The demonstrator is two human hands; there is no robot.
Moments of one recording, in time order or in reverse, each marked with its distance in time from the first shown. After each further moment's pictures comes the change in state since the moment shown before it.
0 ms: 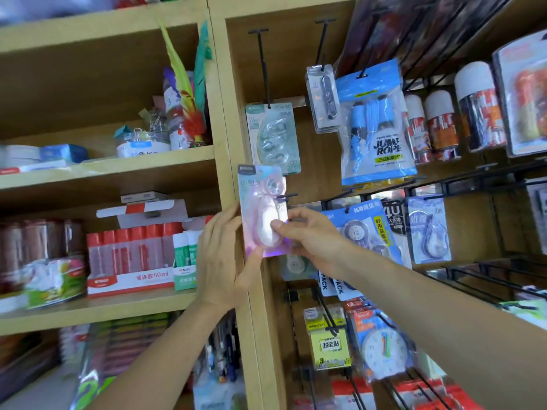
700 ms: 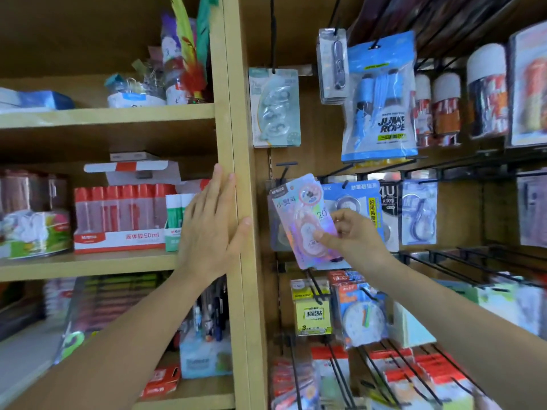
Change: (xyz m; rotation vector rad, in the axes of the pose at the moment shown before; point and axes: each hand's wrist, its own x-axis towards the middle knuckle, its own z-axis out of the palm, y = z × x) left_hand -0.019 -0.012 -0.008 0.300 -0.261 -0.120; right_hand -0.046 0.038 -0.068 -0.403 0.198 -0.120
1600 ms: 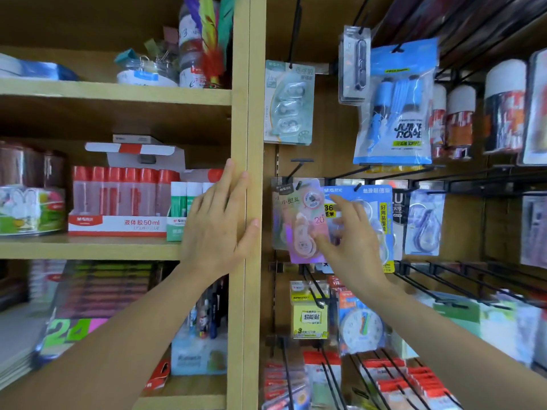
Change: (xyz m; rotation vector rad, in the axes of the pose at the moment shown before) left_hand -0.006 0.002 0.002 0.055 0.011 -0.019; right_hand -0.002 0.005 0.029 -0.530 0.229 -0.368
